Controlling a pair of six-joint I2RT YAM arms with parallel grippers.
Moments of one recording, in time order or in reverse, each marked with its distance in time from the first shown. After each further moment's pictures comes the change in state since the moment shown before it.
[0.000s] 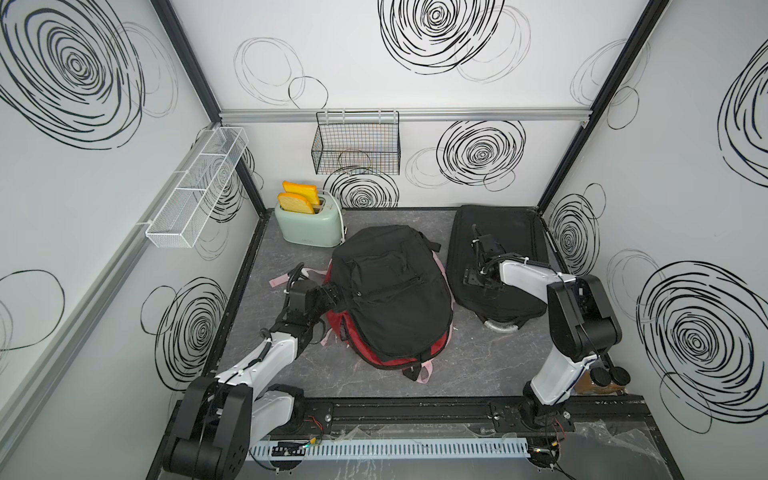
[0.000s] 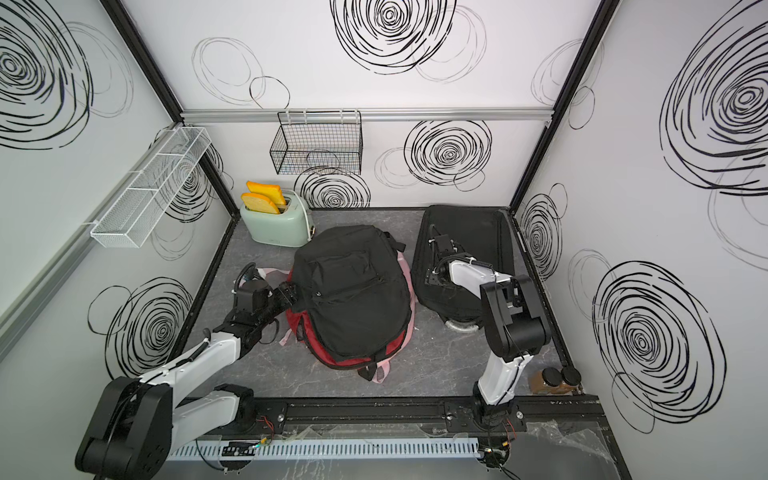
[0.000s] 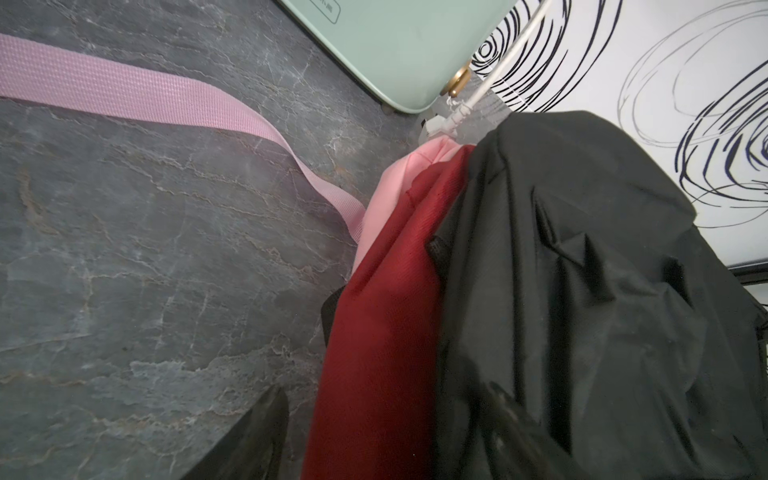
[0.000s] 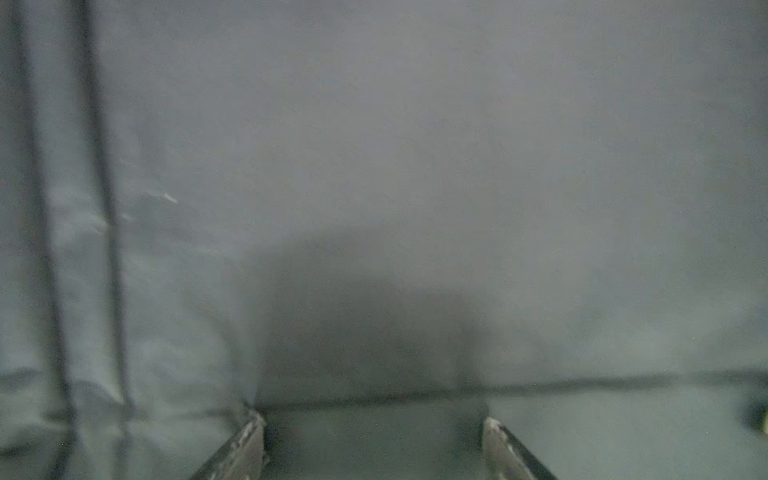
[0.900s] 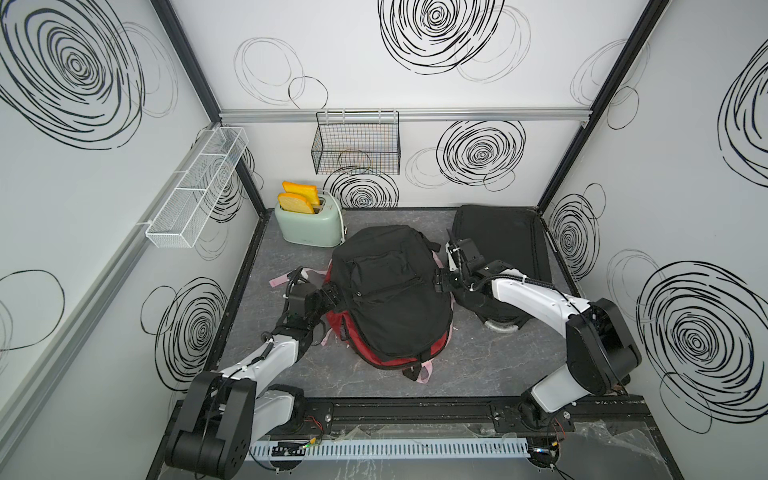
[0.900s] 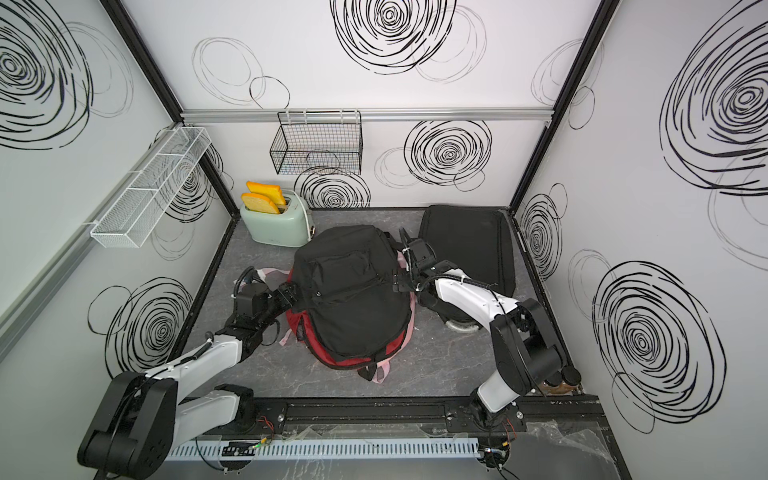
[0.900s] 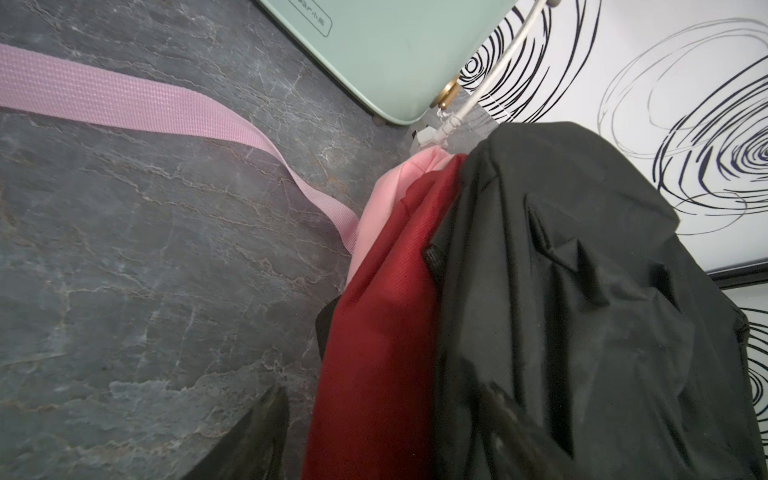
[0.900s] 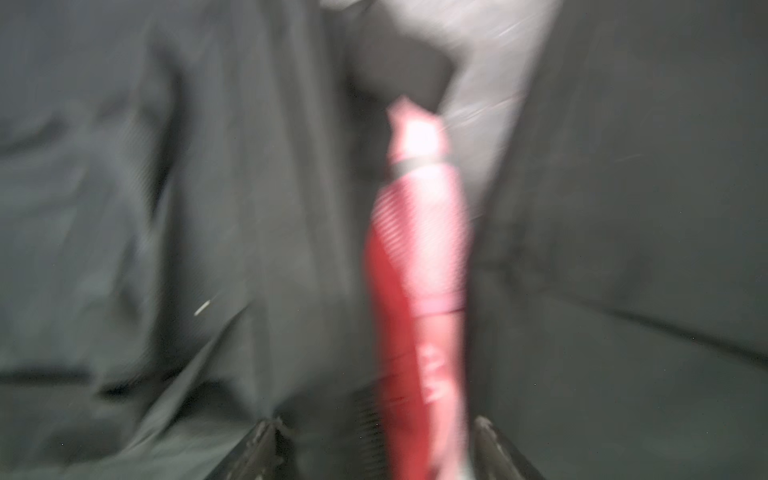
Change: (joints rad) left arm 0.005 0.028 -0.062 0.160 0.018 0.001; right arm 0.321 -0.132 -0.017 0.083 -0.340 -0.047
